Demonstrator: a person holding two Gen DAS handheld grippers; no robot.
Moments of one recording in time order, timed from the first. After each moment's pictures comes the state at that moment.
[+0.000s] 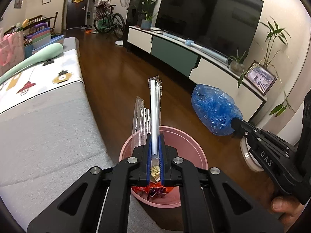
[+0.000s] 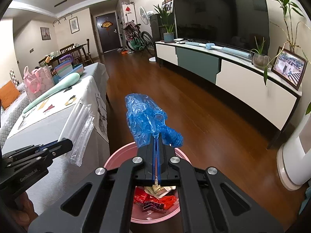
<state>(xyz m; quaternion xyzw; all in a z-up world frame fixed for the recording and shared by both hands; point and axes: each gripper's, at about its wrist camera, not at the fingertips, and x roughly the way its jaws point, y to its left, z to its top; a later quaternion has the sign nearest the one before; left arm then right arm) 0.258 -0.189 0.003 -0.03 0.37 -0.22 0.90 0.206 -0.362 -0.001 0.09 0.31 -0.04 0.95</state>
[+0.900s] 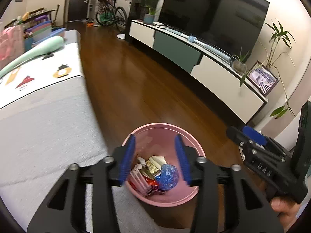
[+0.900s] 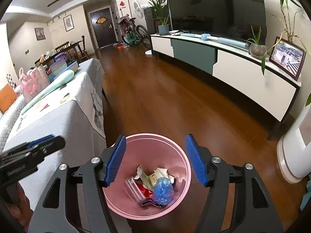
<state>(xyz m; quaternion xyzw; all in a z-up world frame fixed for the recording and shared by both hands) 0.261 -0.181 0.008 -0.04 0.39 -0.21 0.90 0.206 -0.376 -0.004 0.11 0.33 -0.05 0.94</state>
